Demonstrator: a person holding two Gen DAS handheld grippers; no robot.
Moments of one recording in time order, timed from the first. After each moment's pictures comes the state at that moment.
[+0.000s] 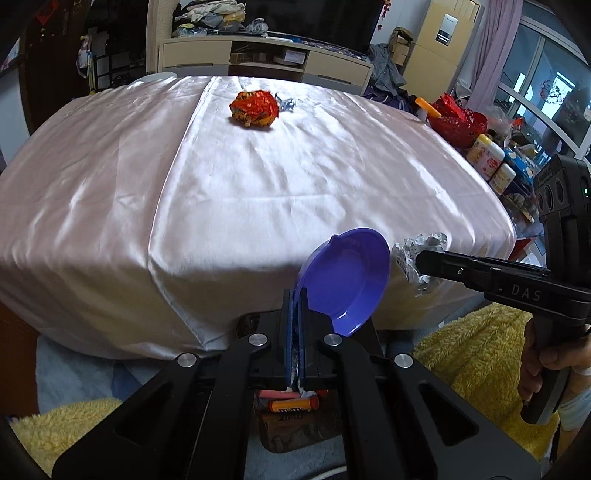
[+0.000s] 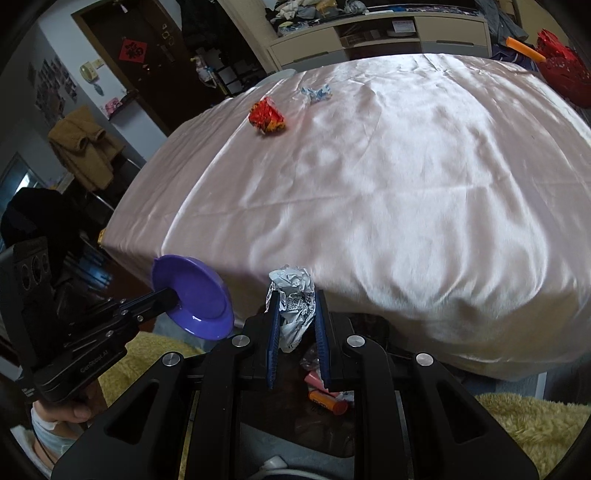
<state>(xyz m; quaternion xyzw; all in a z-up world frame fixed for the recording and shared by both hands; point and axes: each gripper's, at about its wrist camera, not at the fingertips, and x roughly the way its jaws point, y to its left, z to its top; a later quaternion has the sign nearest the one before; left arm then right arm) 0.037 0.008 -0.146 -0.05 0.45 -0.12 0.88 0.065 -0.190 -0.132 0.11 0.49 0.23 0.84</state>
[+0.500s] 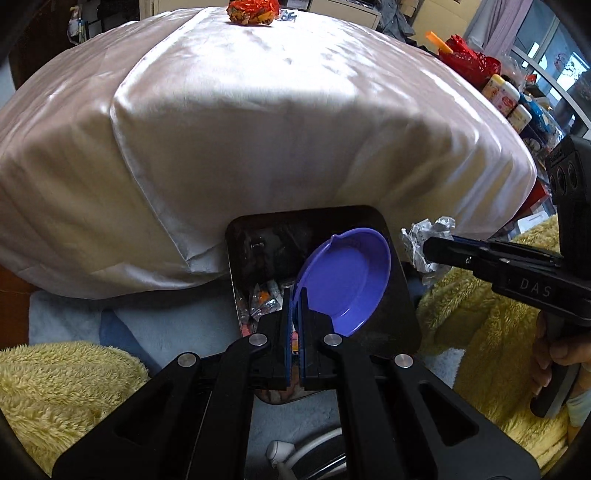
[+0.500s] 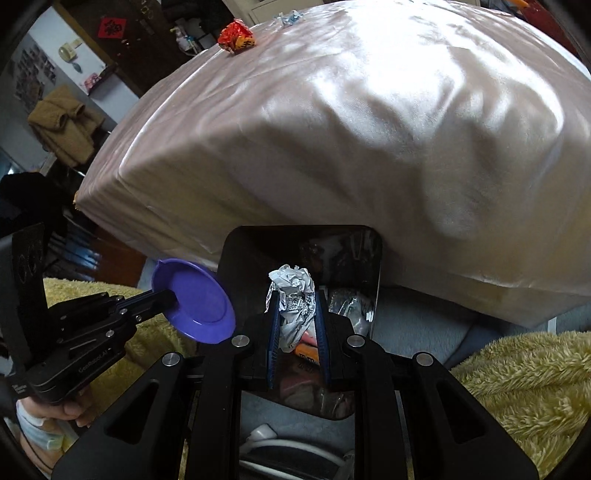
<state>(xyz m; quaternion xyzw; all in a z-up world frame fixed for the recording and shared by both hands) 0.007 -0.004 -0.223 -0.03 0.53 -0.12 0.84 0.031 -0.193 -0.200 0.10 0.55 0.21 0.81</state>
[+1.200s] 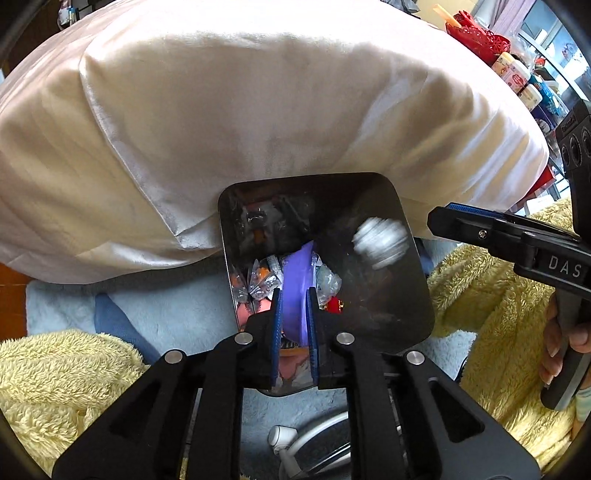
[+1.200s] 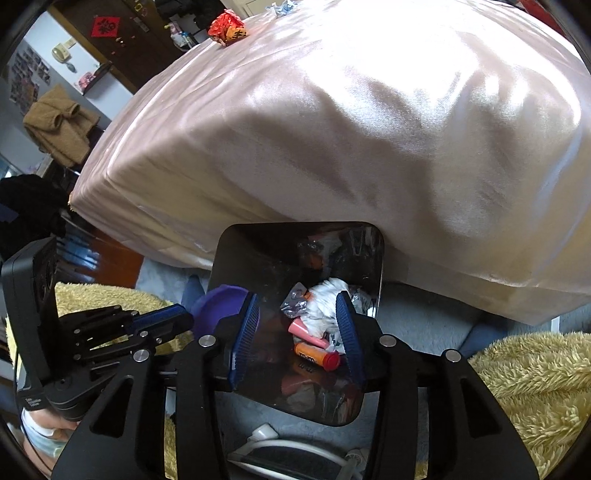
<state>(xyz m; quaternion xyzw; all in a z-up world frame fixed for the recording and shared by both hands) 0.010 -0.009 -0.247 -0.03 0.57 -0.12 0.81 0.038 -0.191 -0.211 0.10 0.56 0.20 0.80</state>
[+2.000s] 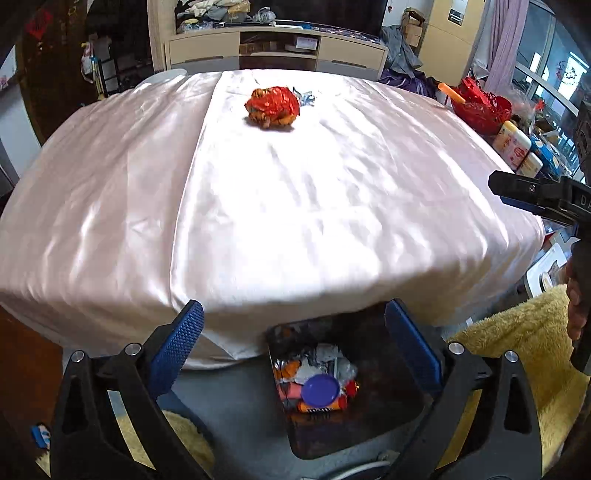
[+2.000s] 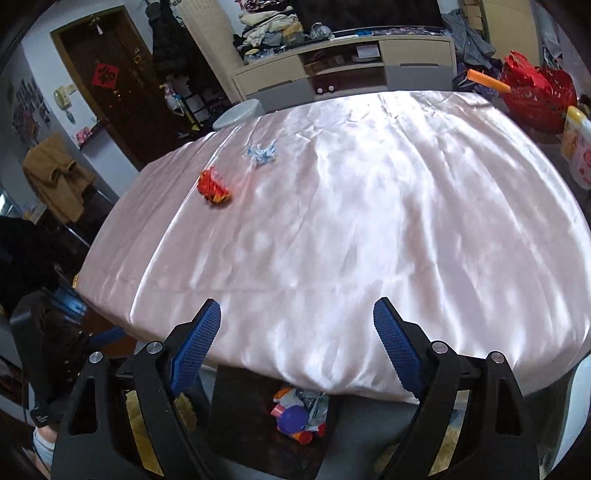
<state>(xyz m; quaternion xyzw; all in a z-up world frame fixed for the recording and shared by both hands) 0.074 0.008 -0.134 0.00 0.47 -0.08 0.88 0.124 -0.243 -0.084 0.11 0.45 0.16 0.87</state>
